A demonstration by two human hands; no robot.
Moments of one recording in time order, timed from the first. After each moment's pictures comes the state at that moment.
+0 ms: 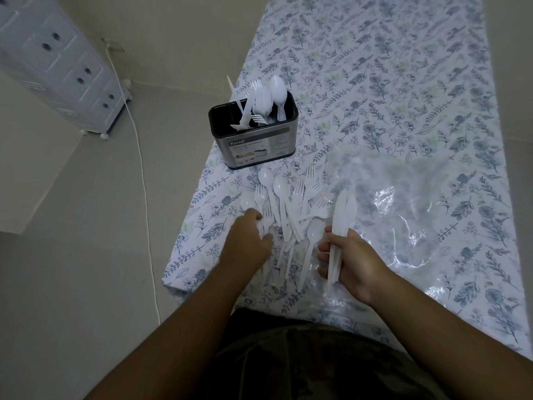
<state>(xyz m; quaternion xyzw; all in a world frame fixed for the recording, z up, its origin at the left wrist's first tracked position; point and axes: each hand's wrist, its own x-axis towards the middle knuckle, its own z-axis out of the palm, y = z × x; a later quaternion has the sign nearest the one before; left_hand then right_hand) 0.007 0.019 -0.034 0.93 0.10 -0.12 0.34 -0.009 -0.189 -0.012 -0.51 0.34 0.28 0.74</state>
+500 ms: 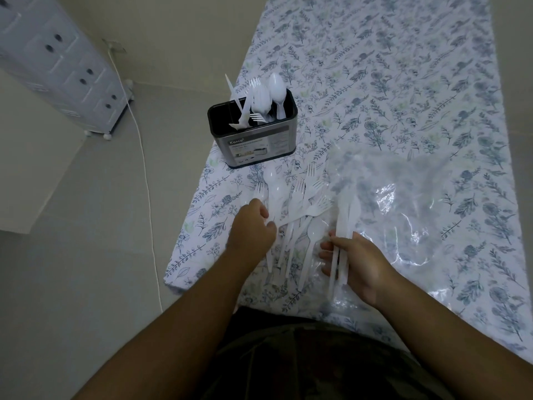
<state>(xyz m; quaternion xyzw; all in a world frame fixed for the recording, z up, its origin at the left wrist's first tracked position) 0.028 0.009 -0.040 0.93 0.11 -0.09 0.34 -0.013 -0.198 -0.010 -0.53 0.33 0.28 0.73</state>
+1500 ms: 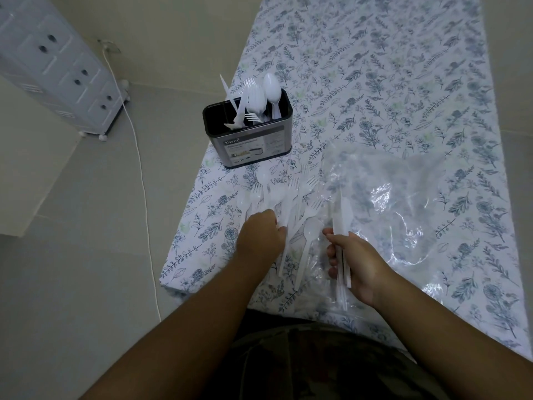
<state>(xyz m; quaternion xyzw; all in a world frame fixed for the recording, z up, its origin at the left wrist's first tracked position) 0.024 -0.014 -0.051 0.96 0.05 -0.11 0.25 -0.013 -0.199 -0.011 -0.55 0.36 0.28 0.70</state>
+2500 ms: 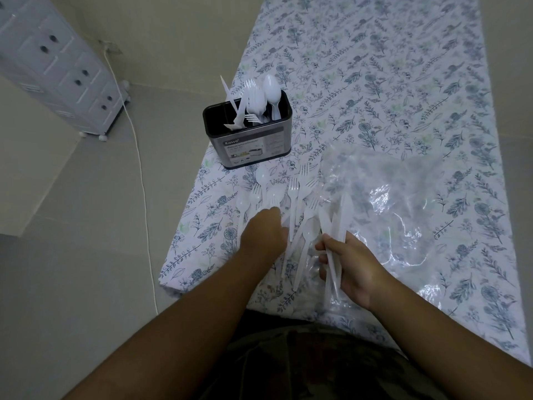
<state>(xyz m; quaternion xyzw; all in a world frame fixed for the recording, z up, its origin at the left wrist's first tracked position) 0.030 -0.018 -0.056 0.97 0.01 -0.13 0.22 -0.019 -0.197 -0.020 -0.53 0.32 0.27 0.74</state>
